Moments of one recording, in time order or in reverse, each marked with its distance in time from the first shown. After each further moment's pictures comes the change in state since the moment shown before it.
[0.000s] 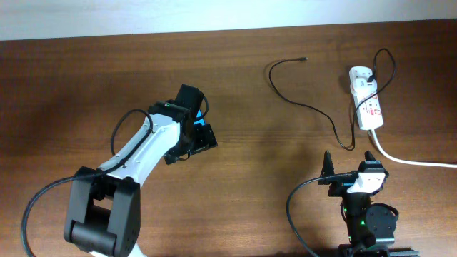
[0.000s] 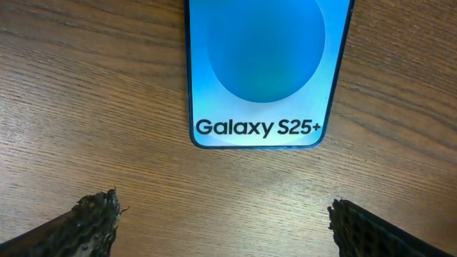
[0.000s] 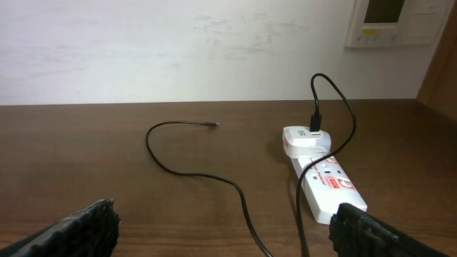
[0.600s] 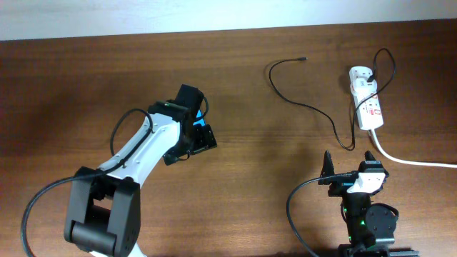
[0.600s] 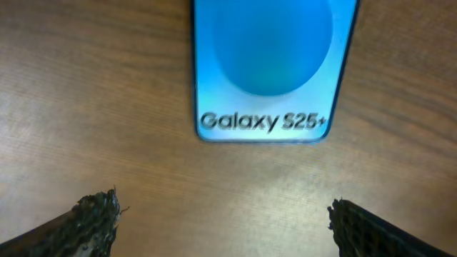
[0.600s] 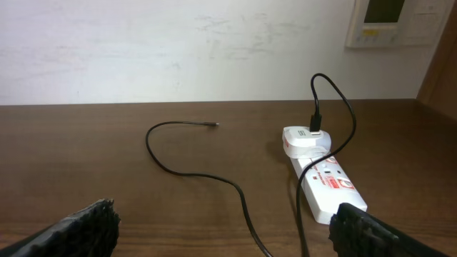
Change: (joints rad) left arm 0.000 0.000 0.010 -0.028 0.000 0.000; right arm 0.000 0.000 0.000 0.000 0.000 0.000
